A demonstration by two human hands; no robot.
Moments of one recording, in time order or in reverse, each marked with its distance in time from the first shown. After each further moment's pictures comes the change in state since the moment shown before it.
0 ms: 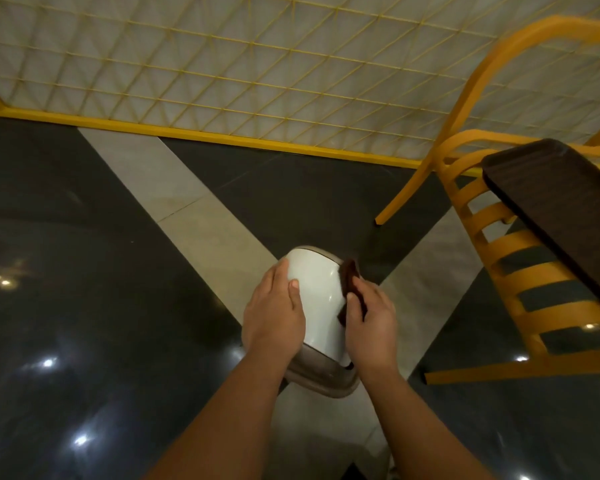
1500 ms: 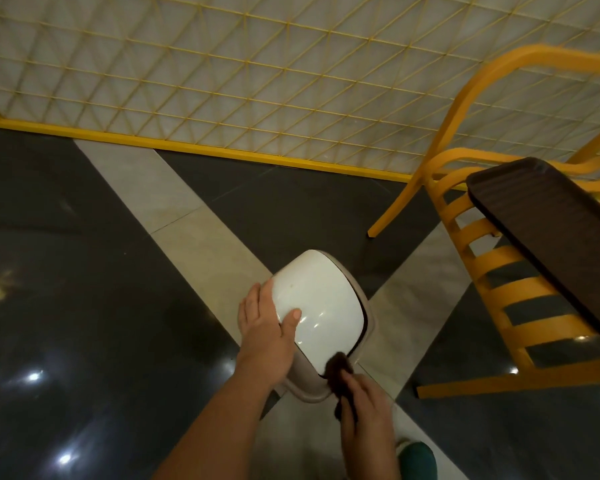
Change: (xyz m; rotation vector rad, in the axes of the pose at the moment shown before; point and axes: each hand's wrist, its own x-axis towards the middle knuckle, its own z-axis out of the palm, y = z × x) left_hand -0.010 -0.004 0.002 -0.200 -0.073 -0.060; right_hand -0.079 0.089 0.004 -0.192 -0.018 -0.239
